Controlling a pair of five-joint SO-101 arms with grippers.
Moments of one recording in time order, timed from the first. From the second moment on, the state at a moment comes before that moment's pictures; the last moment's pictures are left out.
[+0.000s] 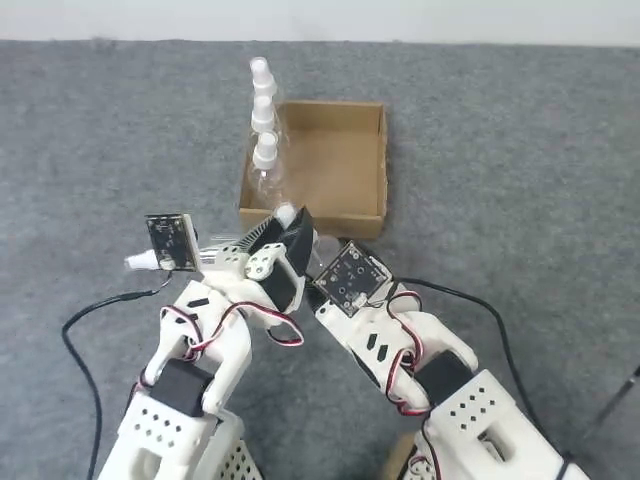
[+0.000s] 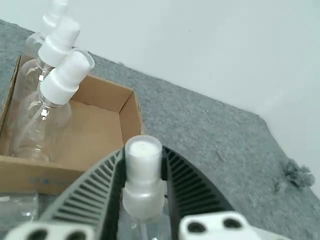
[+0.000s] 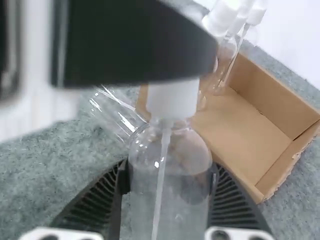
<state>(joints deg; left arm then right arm) 18.5 -80.6 80.9 29.8 37.1 -40.9 -66.3 79.2 24.2 13.8</state>
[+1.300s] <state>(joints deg) 19.1 -80.3 68.8 54.7 42.5 -41.1 -81.9 86.2 24.2 13.7</state>
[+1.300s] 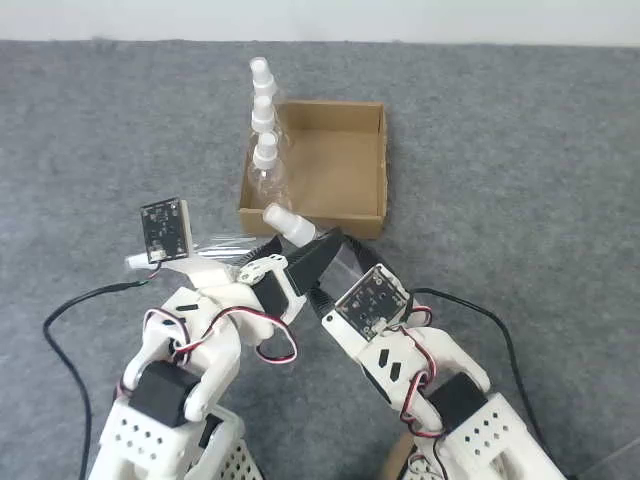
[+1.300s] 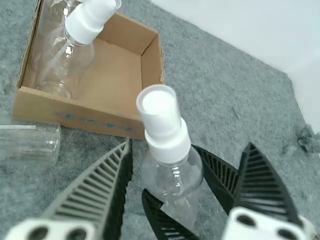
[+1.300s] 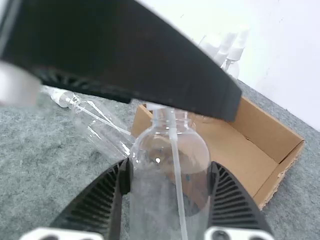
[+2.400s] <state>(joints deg) -2.2 -103.3 68.7 57.4 49.8 -41.1 -81.9 86.2 24.2 13.7</state>
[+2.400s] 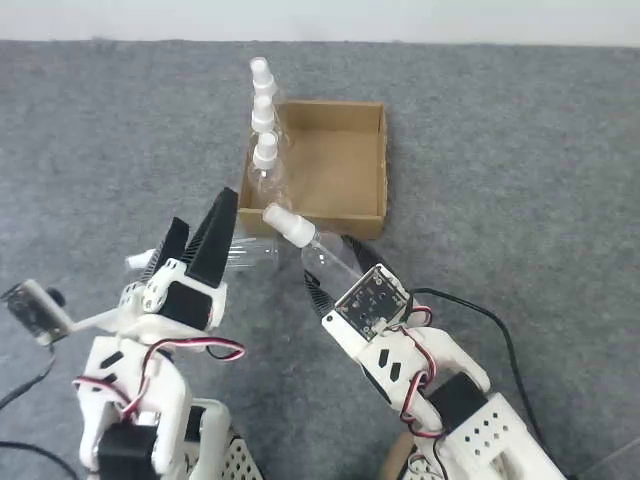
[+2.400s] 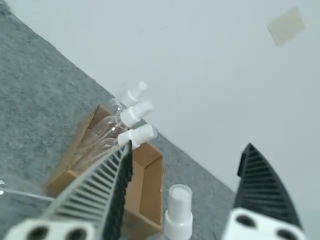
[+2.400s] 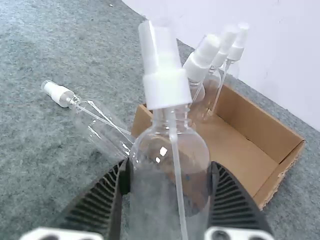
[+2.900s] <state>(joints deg) -2.9 -103.3 69.5 57.4 49.8 -41.1 -81.9 86.2 23.7 13.7</state>
